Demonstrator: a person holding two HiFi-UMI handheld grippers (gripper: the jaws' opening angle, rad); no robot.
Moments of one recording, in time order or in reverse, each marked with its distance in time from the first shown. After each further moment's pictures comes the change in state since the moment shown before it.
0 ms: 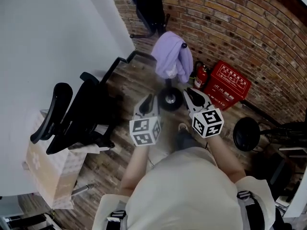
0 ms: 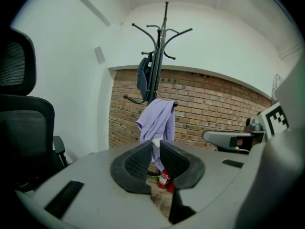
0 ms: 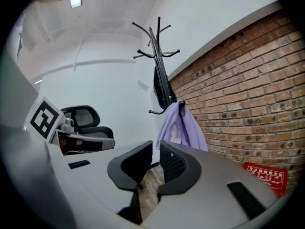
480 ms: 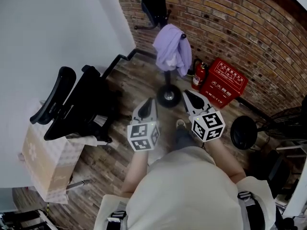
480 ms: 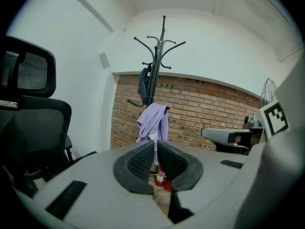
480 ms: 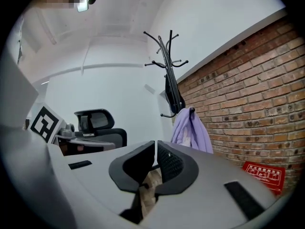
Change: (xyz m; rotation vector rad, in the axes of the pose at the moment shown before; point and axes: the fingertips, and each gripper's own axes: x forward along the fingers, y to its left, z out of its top) left arm -0.085 -0.022 -0.016 -0.017 -0.029 0.011; right arm -0.066 0.055 0.006 -0.013 -0.019 0.041
